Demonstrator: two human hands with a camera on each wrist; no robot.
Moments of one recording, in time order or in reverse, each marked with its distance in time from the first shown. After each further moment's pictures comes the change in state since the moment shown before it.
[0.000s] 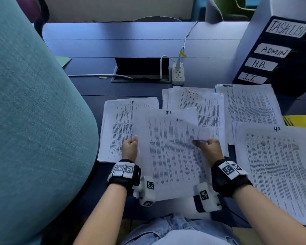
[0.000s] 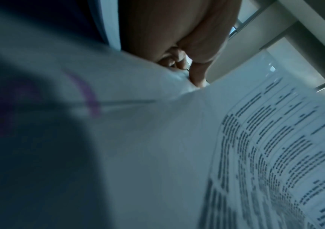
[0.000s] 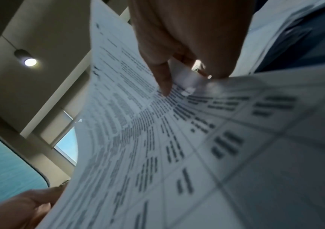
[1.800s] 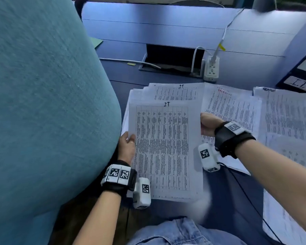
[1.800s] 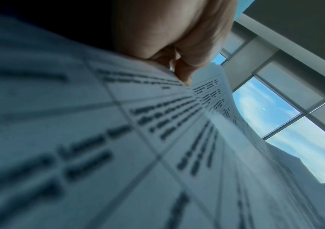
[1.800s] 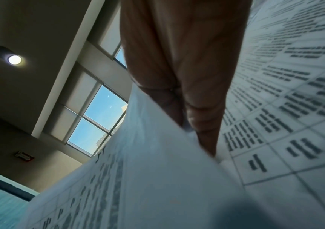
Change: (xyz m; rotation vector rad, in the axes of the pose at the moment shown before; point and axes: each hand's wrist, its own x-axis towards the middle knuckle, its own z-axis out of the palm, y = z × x) left_hand -0.005 0.000 -0.058 0.005 0.219 -0.050; right_hand 0.082 -0.070 0.080 -0.045 -0.516 0.449
